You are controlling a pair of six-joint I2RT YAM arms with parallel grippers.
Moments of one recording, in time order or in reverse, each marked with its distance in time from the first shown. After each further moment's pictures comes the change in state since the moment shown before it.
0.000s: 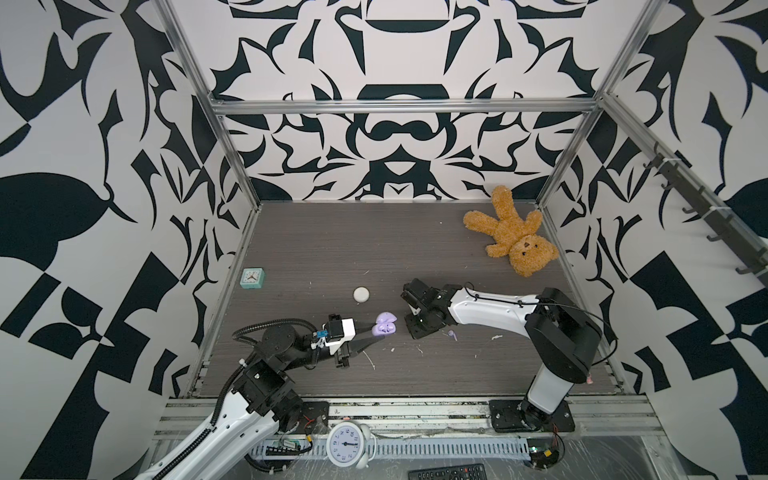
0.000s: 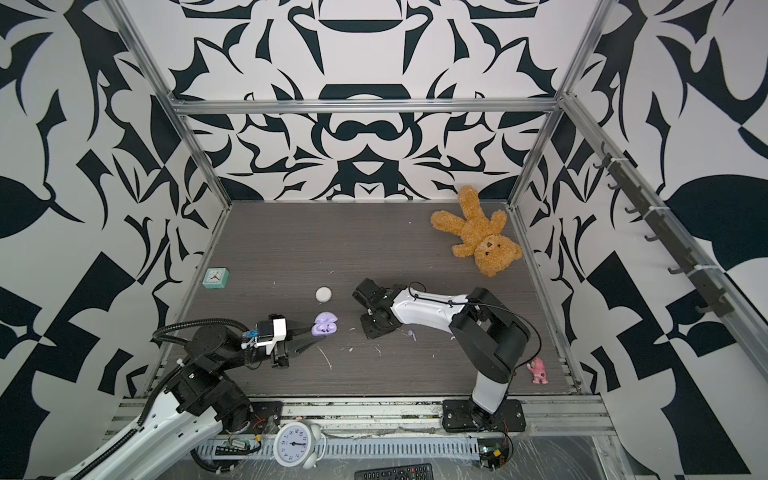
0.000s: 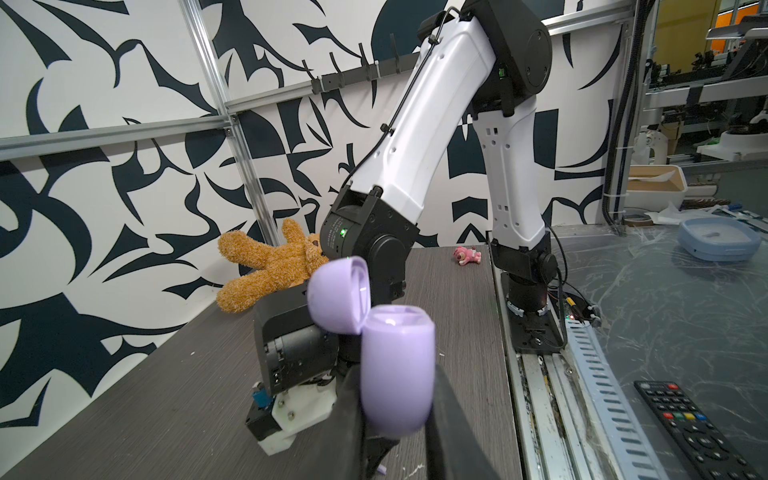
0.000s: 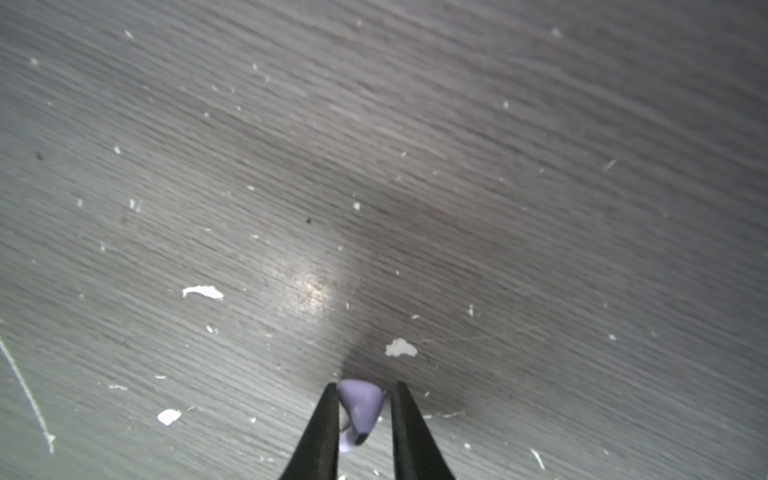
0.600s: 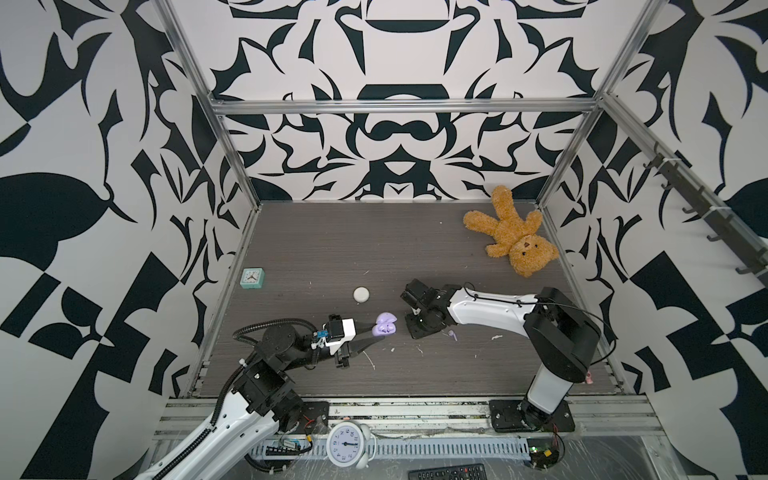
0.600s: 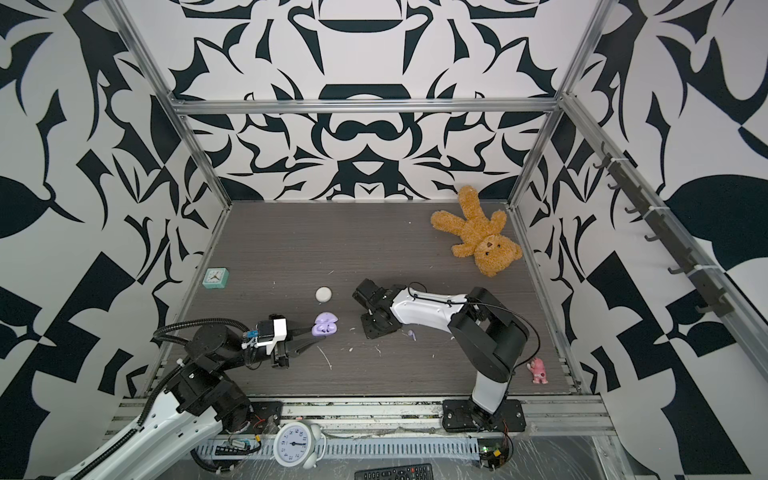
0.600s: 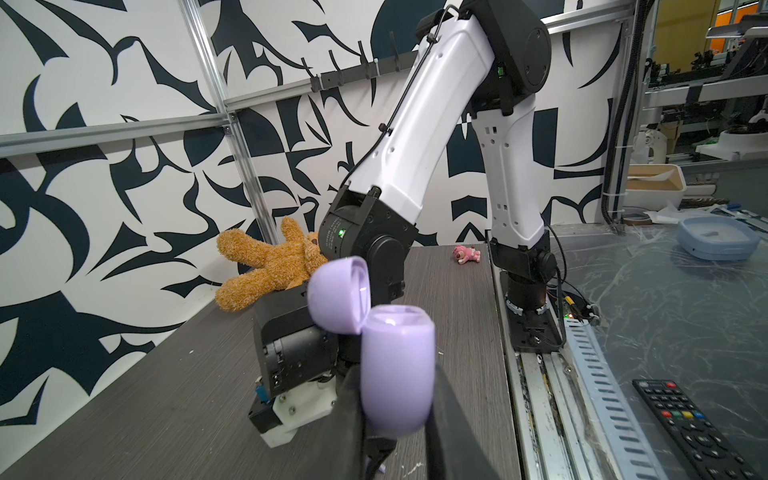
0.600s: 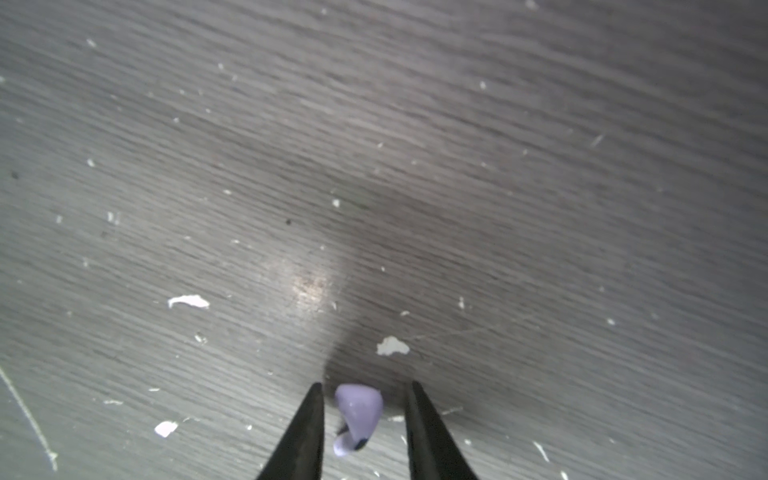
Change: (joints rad) left arm -0.001 0.000 0.000 -0.006 0.000 0.000; right arm 0.001 0.004 0.003 -0.016 0.016 0.082
